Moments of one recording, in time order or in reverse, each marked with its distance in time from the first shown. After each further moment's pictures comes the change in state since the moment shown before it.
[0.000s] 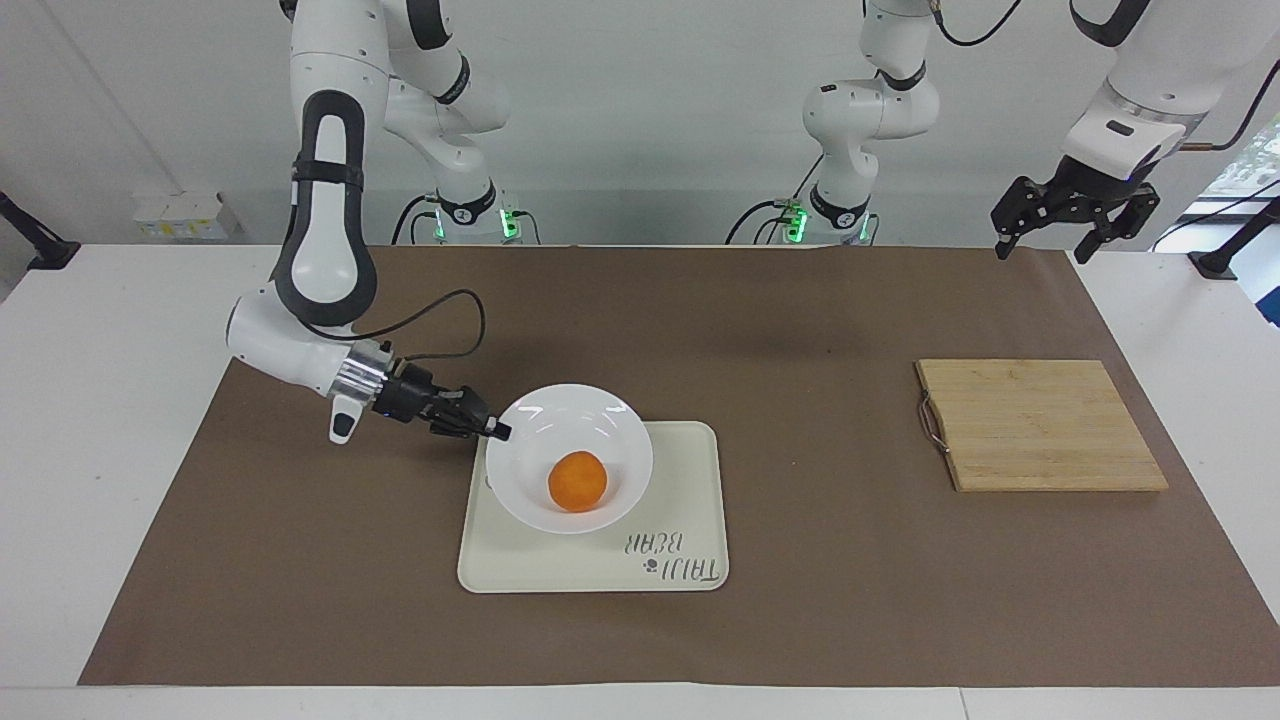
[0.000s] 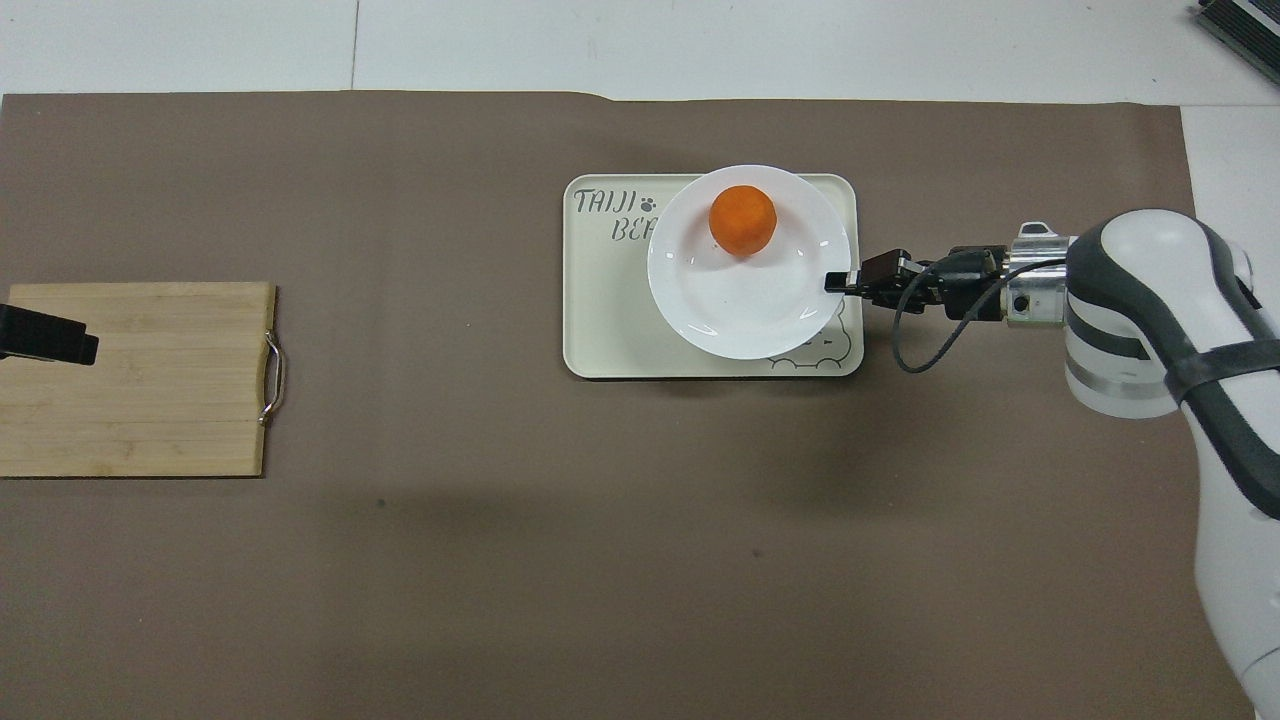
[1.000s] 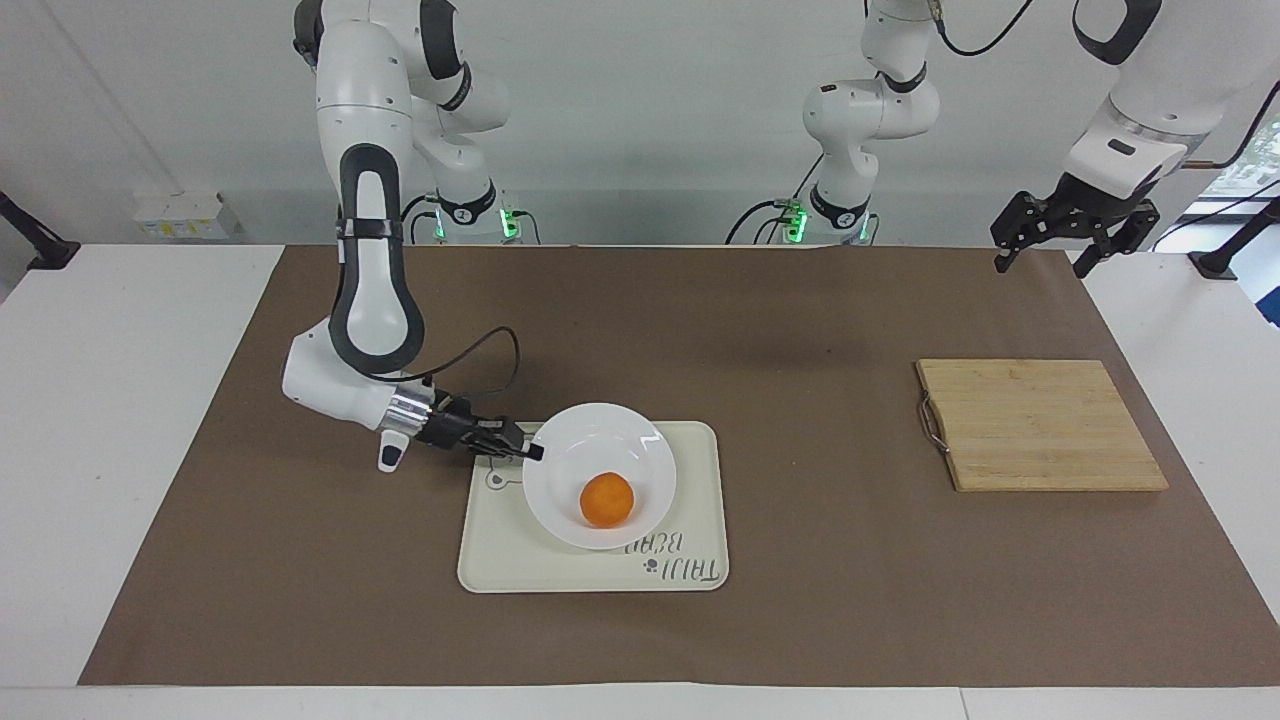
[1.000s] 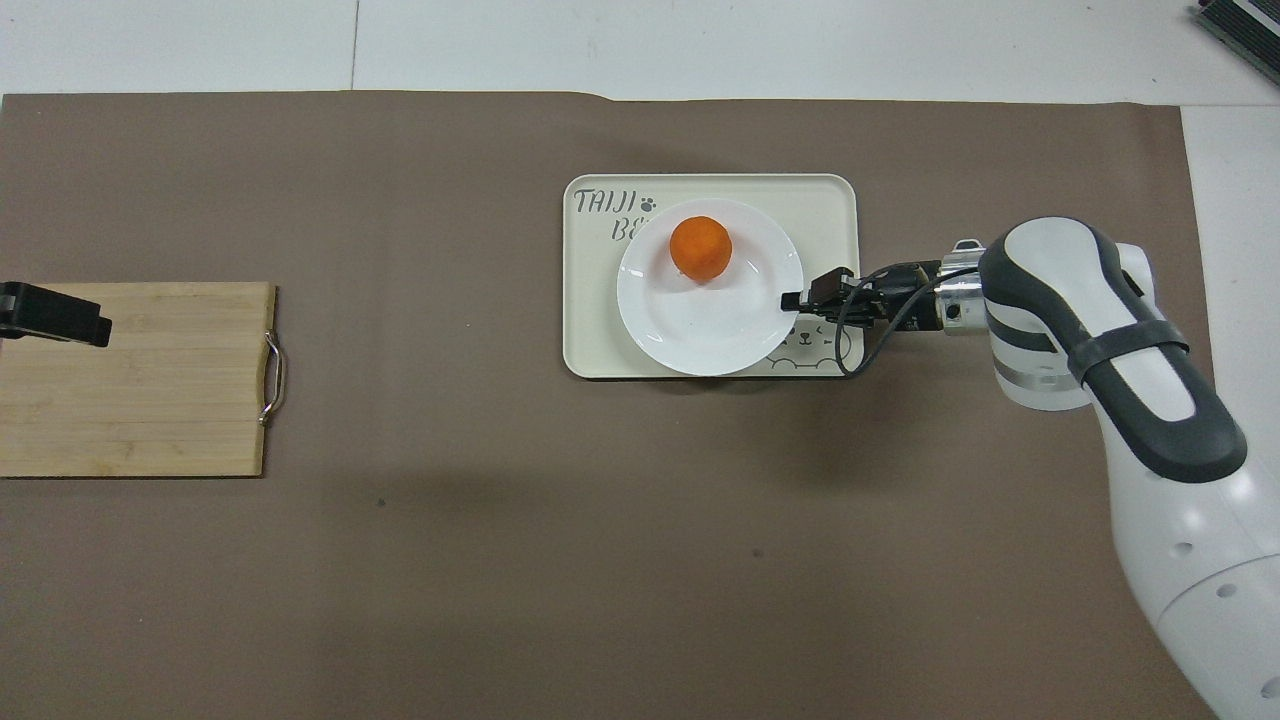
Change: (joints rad) left arm -0.002 0.049 0.000 0.038 -0.006 0.006 -0.002; right arm 0.052 0.084 0.011 0.009 0.009 0.042 0.003
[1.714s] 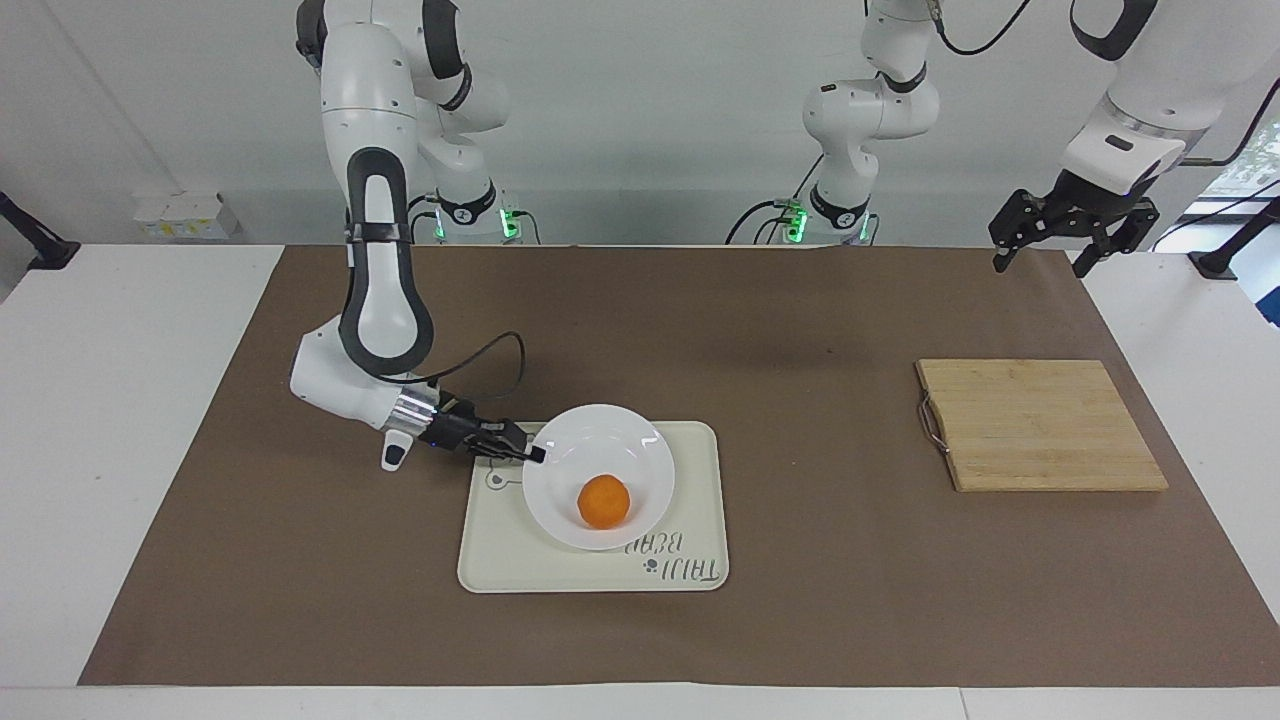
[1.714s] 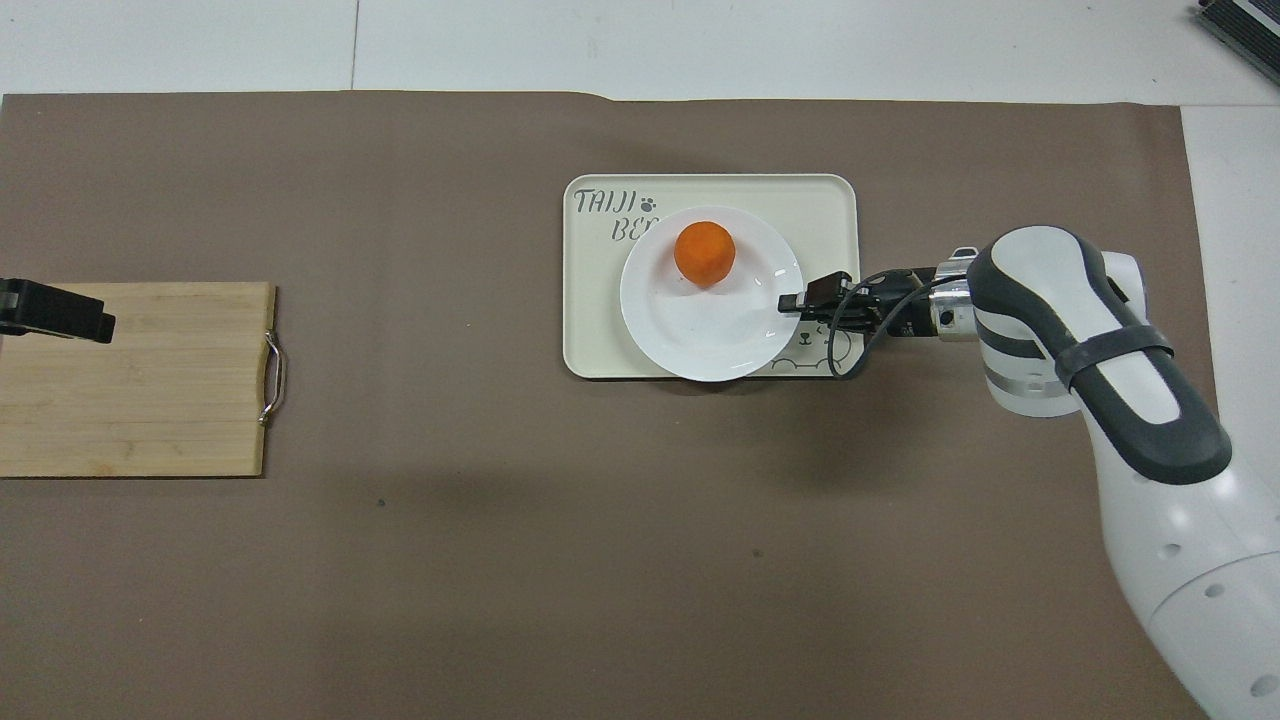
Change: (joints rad) left arm -0.006 0.000 -0.003 0.006 0.000 0.002 0.000; right arm 0.009 0.000 0.000 -0.023 0.000 0.049 0.000
